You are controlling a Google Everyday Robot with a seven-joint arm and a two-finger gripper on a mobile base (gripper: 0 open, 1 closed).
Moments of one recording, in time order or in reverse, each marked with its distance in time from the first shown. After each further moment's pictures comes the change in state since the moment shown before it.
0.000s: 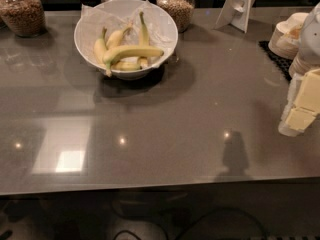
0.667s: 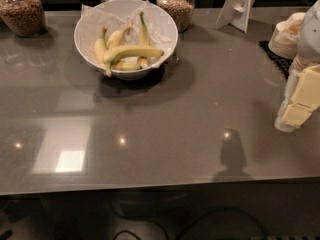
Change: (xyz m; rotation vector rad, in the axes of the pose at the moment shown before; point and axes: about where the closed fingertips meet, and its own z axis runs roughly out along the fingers) arm -0.007 -0.006 -0.002 0.027 -0.033 -0.006
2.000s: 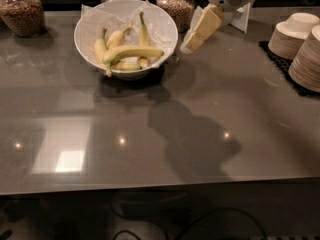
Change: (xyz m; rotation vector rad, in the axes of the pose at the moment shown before) arm -0.191 -0.145 0.048 0.129 -0.553 -0.221
